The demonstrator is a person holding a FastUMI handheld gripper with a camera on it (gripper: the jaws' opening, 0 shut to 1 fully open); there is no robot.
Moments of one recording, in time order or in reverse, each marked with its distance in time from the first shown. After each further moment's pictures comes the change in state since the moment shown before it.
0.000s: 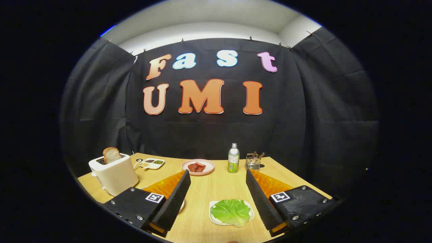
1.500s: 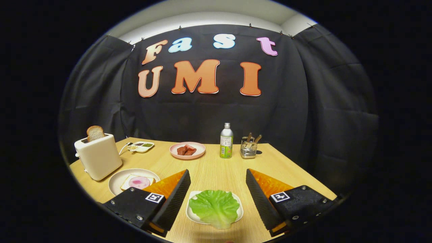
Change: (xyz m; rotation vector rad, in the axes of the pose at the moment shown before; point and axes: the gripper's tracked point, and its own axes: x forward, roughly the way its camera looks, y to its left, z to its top) arm 0.066 -0.030 -0.094 -0.017 0.138 0.037
